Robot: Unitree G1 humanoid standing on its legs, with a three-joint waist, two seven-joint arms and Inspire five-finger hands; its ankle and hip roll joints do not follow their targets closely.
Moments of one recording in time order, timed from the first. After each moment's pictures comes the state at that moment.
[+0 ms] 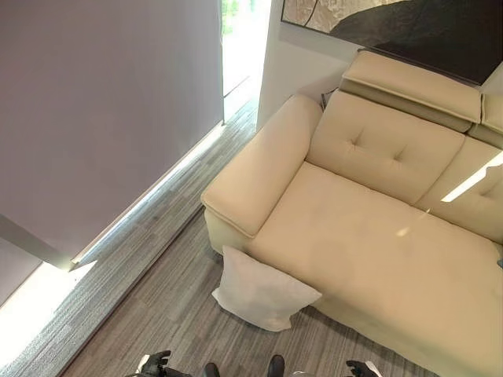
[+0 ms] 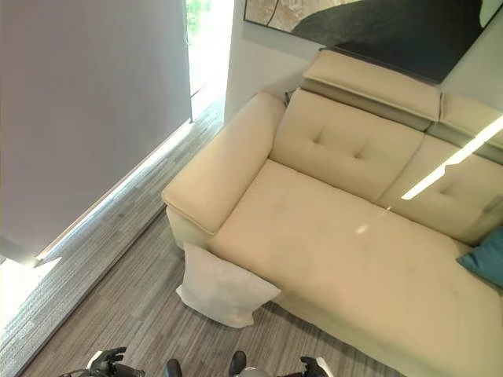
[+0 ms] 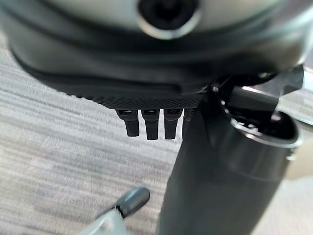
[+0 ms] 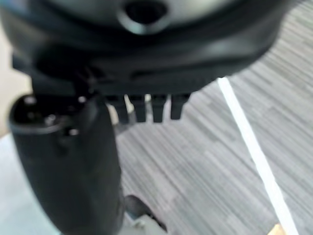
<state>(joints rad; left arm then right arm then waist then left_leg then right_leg) -0.03 0.28 -0.16 1.25 -0.07 -0.06 0.10 -0.01 -0.25 0.22 1.21 -0.10 0.00 -0.18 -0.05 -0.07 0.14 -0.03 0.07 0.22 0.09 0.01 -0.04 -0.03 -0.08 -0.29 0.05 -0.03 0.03</state>
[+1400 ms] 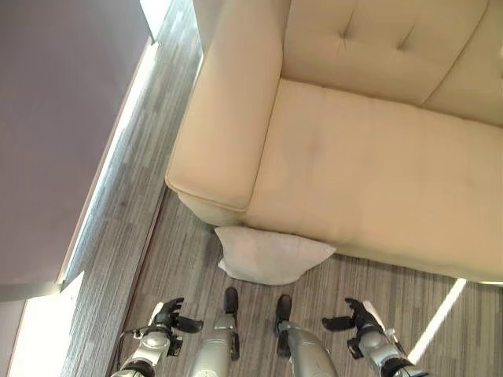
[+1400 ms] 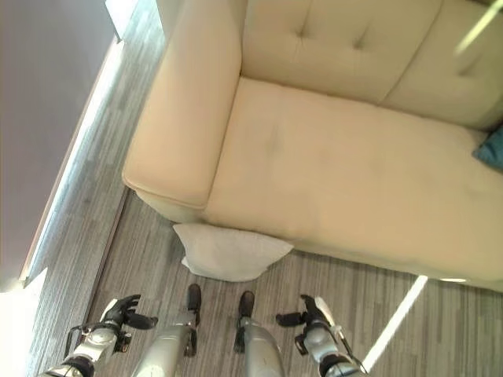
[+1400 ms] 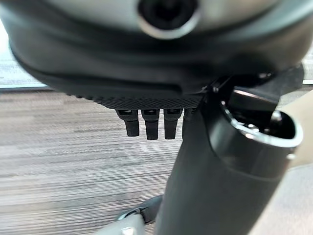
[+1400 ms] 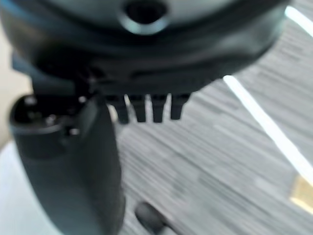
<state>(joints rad) -0.31 0.31 -0.23 1.14 -0.20 -0.09 0.17 -0.36 -0.31 0.20 1.18 0.02 -0.04 -0.28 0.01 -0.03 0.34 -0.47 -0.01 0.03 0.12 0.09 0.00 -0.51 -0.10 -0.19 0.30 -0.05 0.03</state>
